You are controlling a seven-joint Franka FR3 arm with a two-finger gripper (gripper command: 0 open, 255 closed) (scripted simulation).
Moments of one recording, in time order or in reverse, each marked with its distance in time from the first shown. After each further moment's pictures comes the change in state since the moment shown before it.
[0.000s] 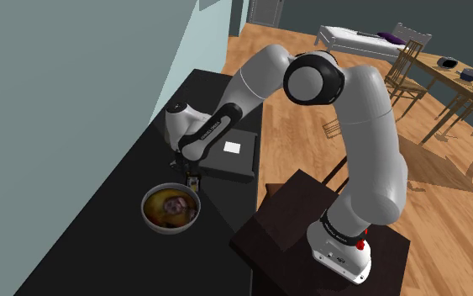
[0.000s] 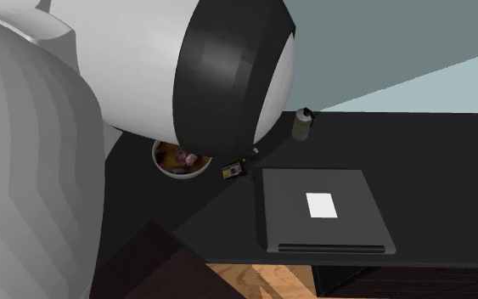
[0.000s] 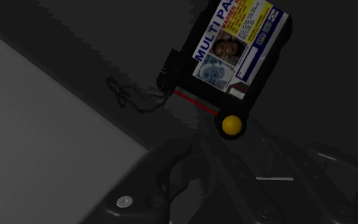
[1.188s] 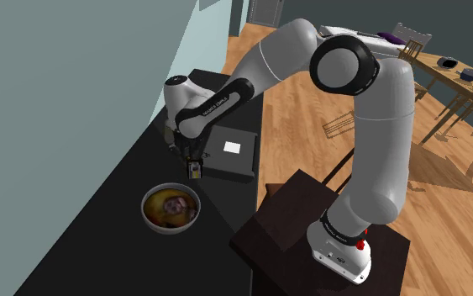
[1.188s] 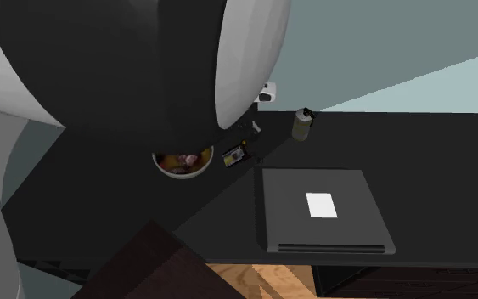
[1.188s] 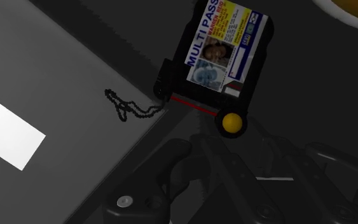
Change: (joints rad) arm -0.037 -0.189 0.050 -0.033 0.066 -0.152 -0.055
